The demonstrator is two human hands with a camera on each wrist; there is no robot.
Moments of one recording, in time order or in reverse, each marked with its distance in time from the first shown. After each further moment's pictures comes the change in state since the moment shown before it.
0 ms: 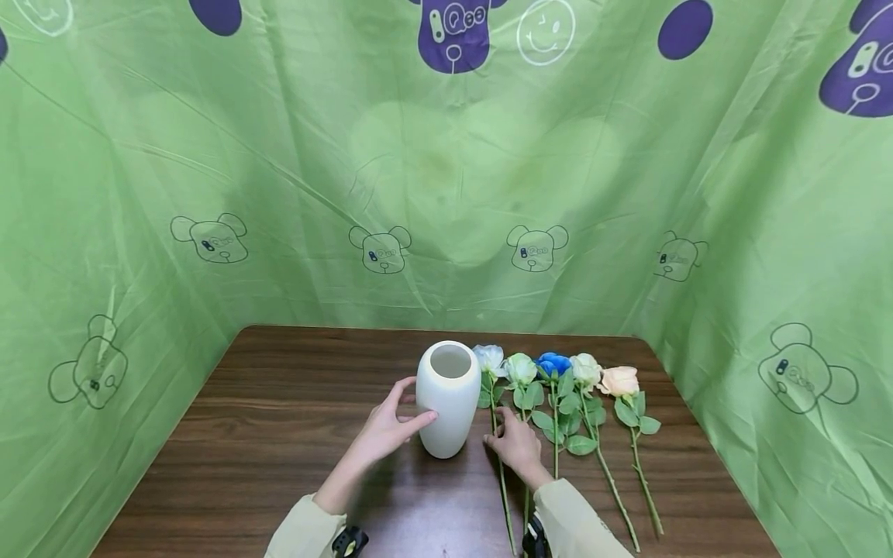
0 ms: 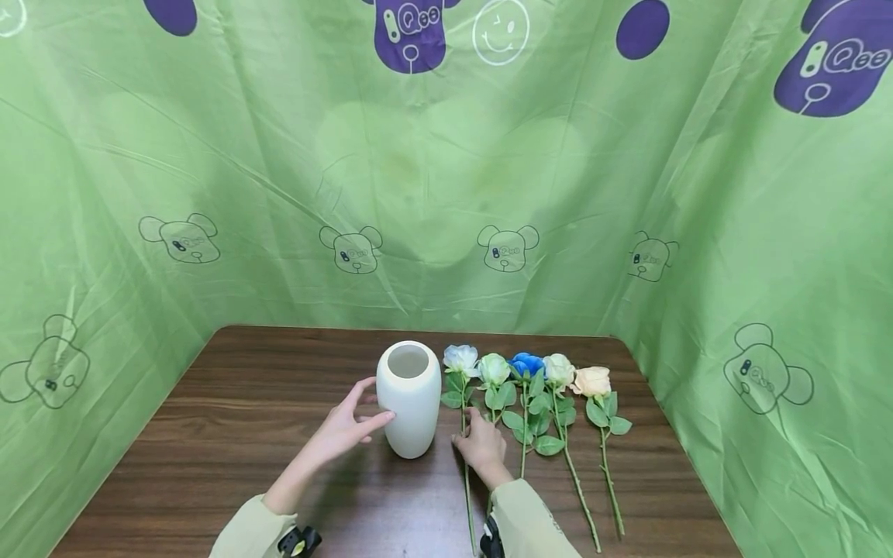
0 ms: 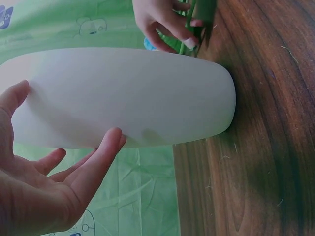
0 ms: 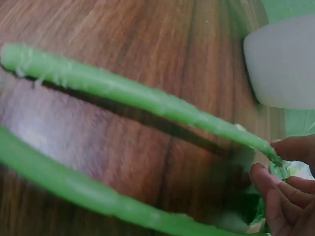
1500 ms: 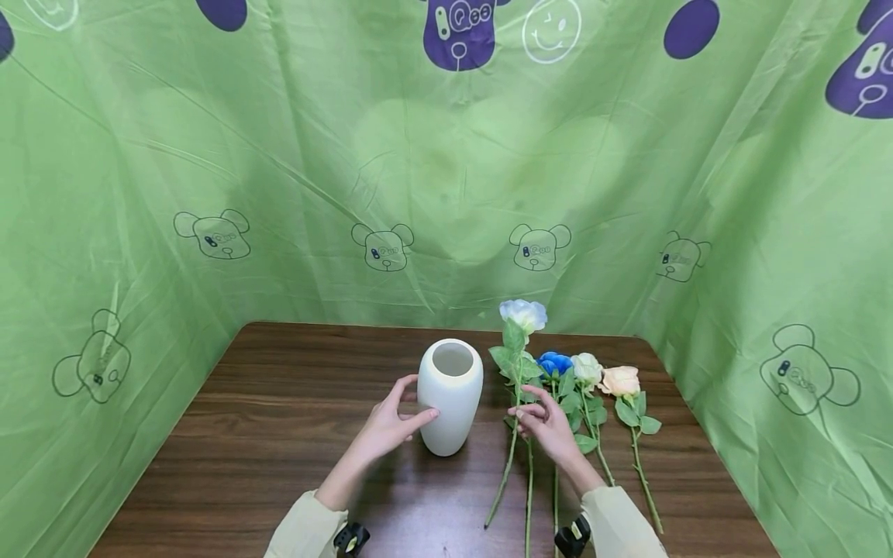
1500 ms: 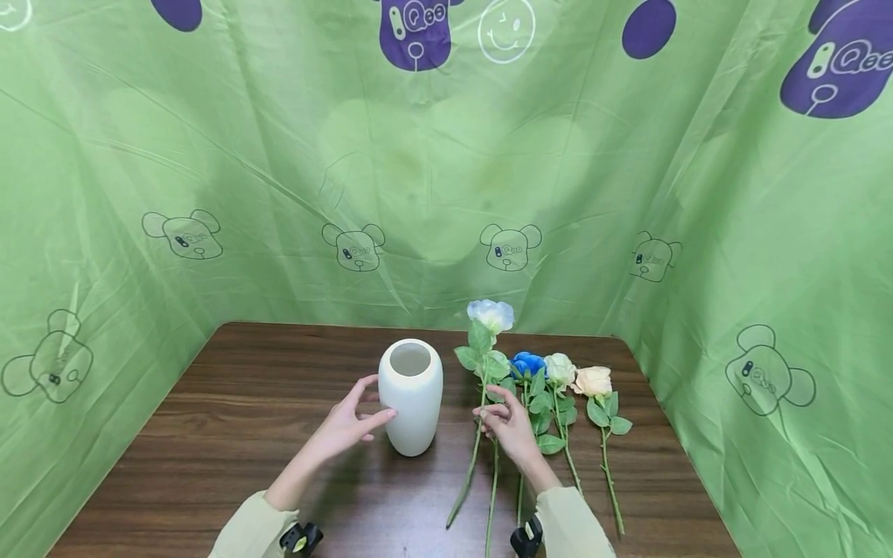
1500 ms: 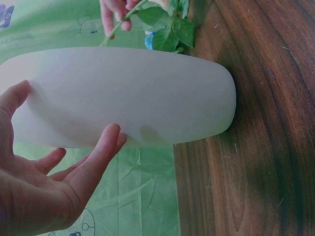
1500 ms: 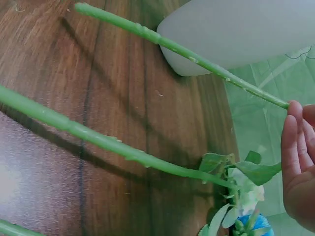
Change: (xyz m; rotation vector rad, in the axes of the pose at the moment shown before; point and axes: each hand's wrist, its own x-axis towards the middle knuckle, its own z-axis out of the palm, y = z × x) left_hand 0.000 -0.001 0.000 -0.009 -0.002 0.003; right_hand -0.004 0.010 -0.063 0.973 -0.107 -0.115
